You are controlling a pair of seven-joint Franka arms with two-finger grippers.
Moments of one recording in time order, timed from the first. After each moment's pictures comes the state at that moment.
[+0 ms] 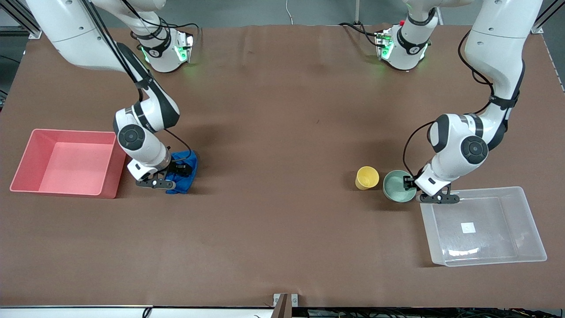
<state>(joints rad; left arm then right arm) -0.04 0.51 -0.07 -2.01 -0.01 2.56 -0.04 -0.07 0.47 0.26 -2.16 -0.31 2.60 0.51</state>
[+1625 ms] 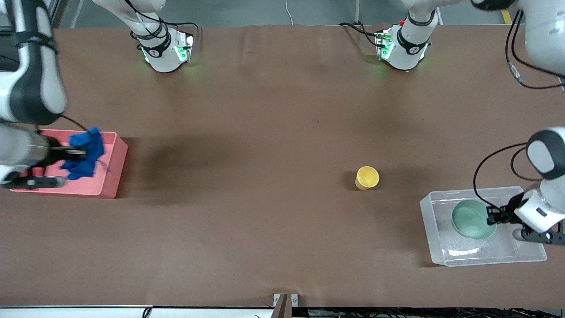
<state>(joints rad) 0.18 0.70 -0.06 -1.32 -0.01 2.16 0.25 -0.16 0.28 -0.01 -1.63 -0.11 1.72 -0.22</state>
